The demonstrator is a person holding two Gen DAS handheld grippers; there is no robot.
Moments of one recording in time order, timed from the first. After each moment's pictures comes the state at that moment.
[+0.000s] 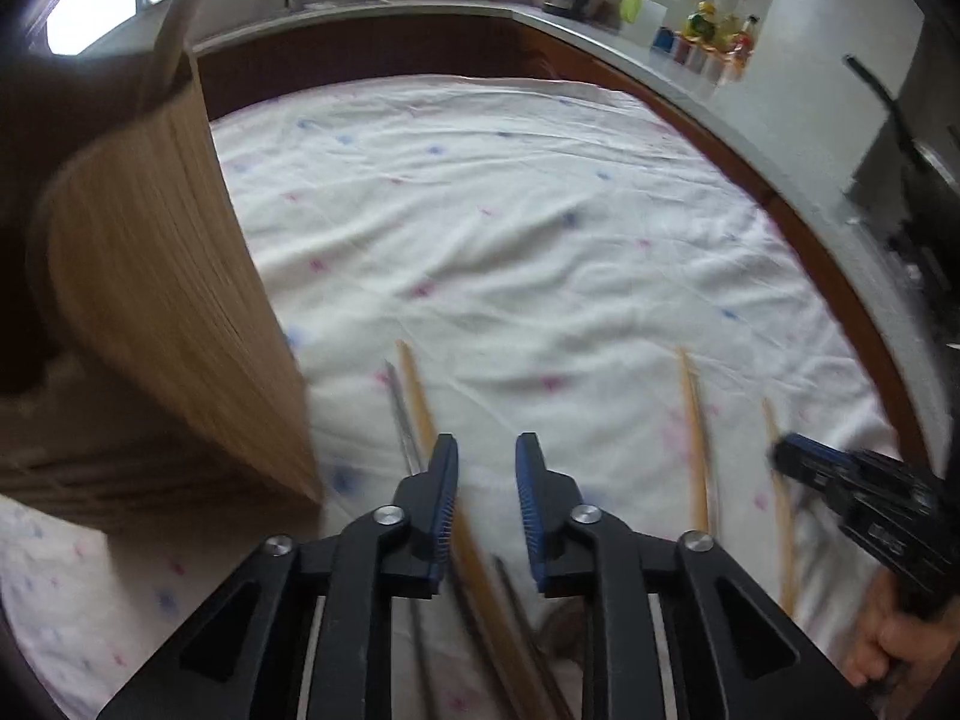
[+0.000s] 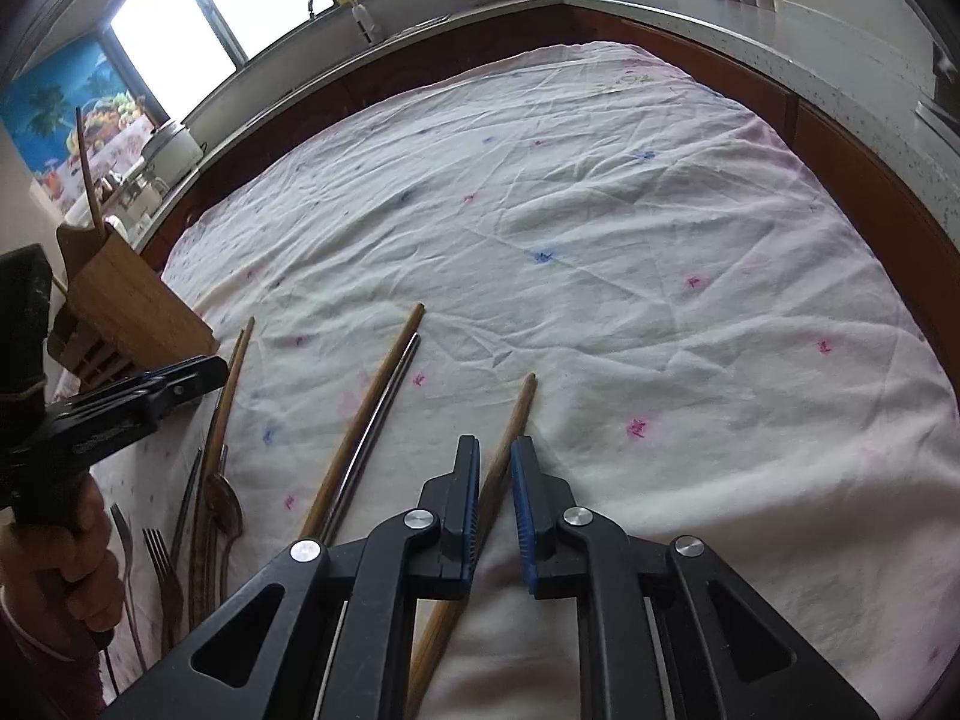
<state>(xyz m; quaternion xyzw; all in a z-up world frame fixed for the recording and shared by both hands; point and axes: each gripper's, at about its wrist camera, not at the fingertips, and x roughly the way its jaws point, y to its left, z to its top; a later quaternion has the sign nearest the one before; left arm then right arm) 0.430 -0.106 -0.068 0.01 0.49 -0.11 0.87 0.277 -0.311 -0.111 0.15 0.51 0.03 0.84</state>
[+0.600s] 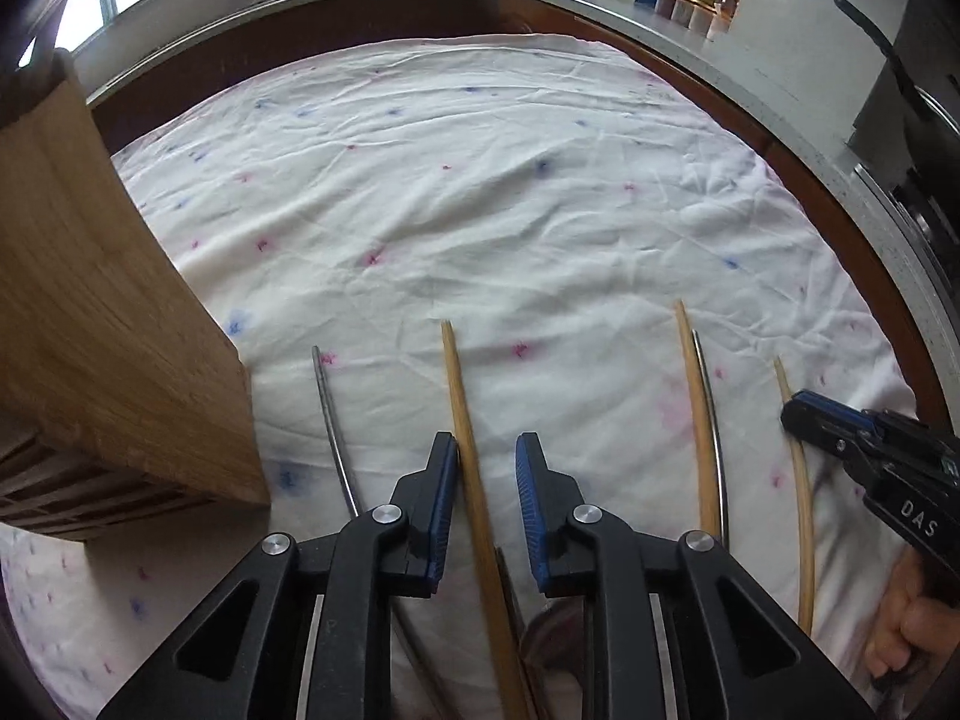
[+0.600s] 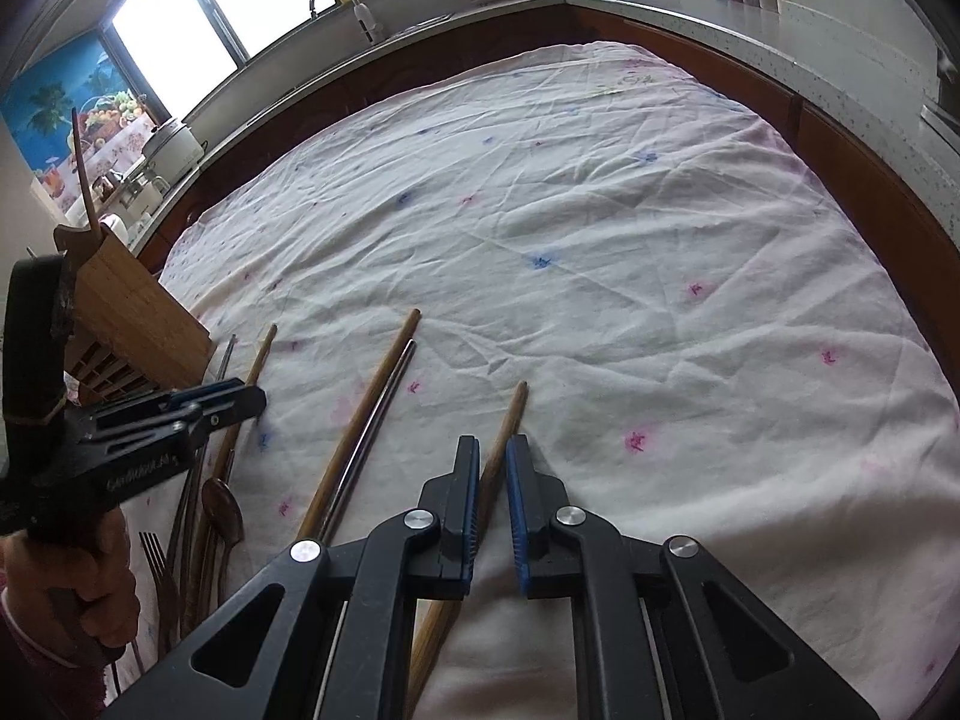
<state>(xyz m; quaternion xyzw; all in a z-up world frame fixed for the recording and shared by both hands) 0.432 -0.127 -0.085 0.04 0.52 -0.13 0.84 0.282 -0.313 -0.113 0.15 0.51 0.04 0.84</state>
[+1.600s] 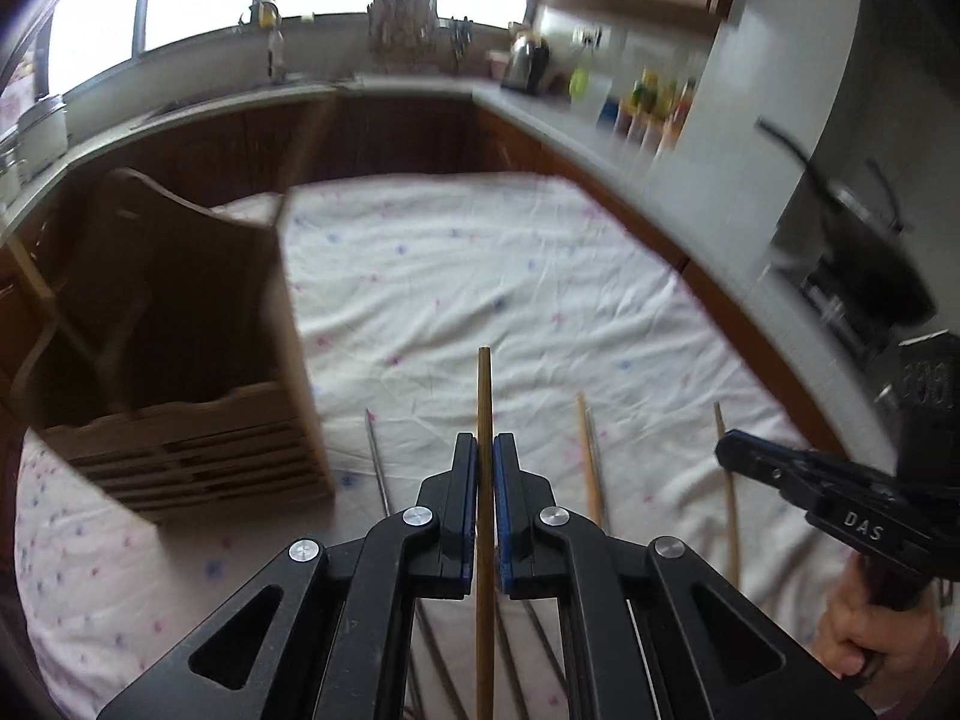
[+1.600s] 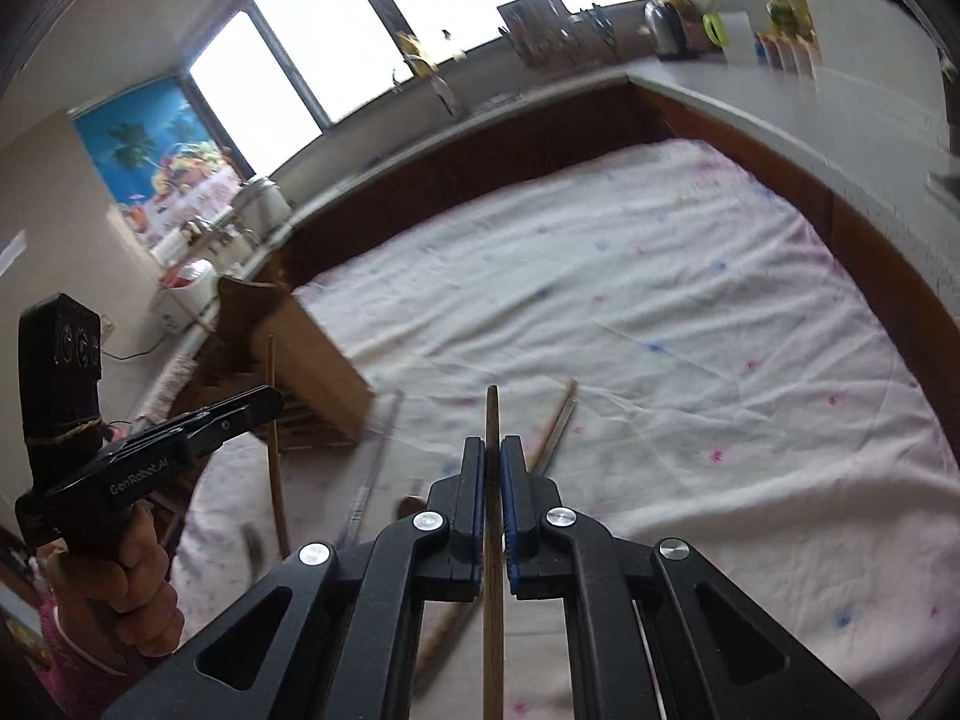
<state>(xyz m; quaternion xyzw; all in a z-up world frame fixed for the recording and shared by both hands) 0.341 -0.067 0.022 -0.03 0.40 -0.18 0.90 0.229 -0.280 -0.020 0.18 0.41 0.11 0.89</state>
